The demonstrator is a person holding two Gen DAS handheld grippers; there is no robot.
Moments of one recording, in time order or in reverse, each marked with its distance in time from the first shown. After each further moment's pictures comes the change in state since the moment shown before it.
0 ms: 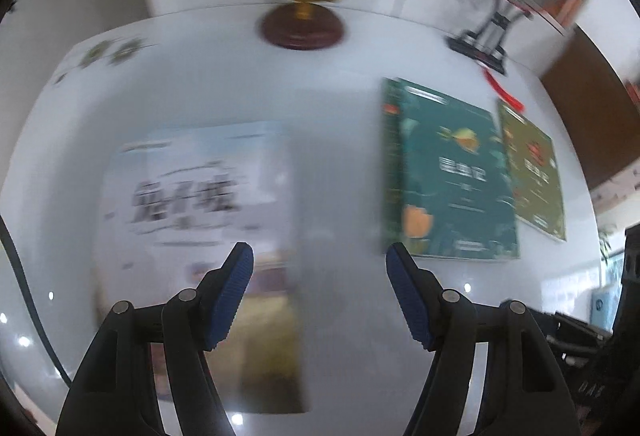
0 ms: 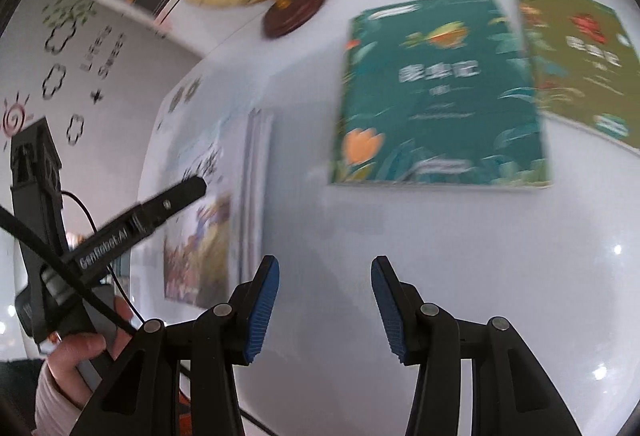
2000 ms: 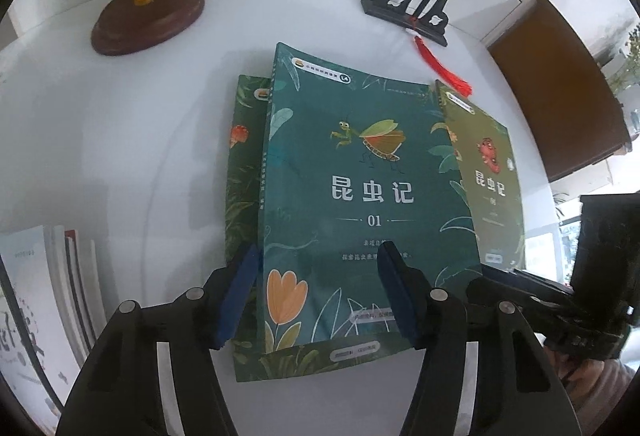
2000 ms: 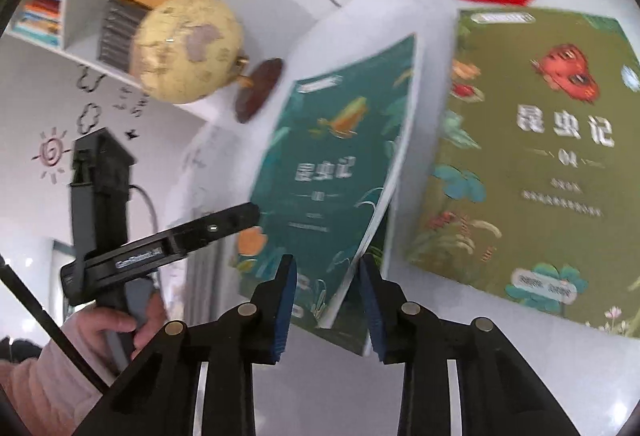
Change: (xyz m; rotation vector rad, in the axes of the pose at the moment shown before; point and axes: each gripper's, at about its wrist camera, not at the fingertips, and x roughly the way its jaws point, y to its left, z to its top) left arm 0.096 -0.076 0.064 0.063 0.105 -0.261; right arm -0.024 -0.132 0.080 -0.033 -0.097 0.206
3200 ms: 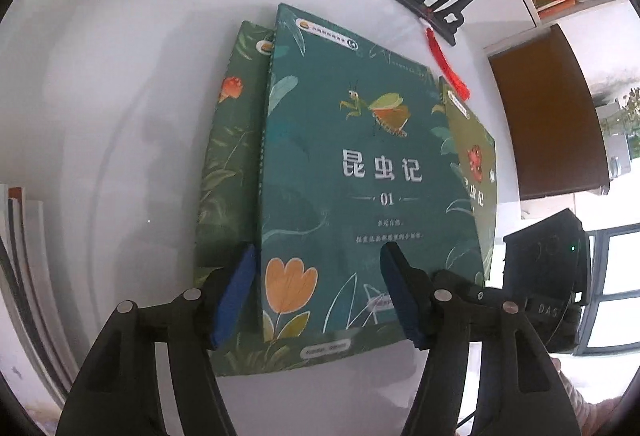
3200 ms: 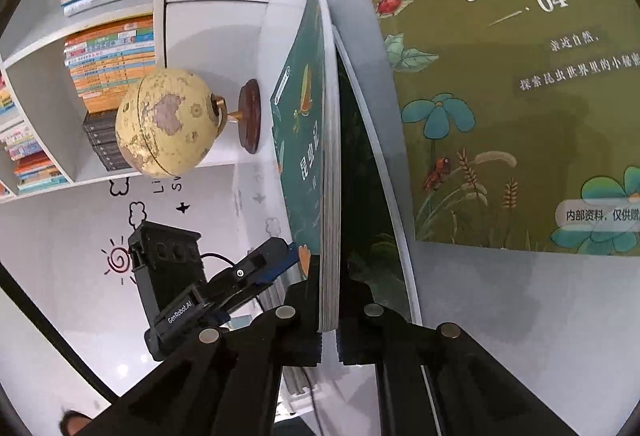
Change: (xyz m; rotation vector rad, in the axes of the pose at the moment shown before) left arm 0.031 0.013 -0.004 -0.171 0.095 -0.151; right arm 0.023 -0.055 -0.006 0.508 0.053 0.272
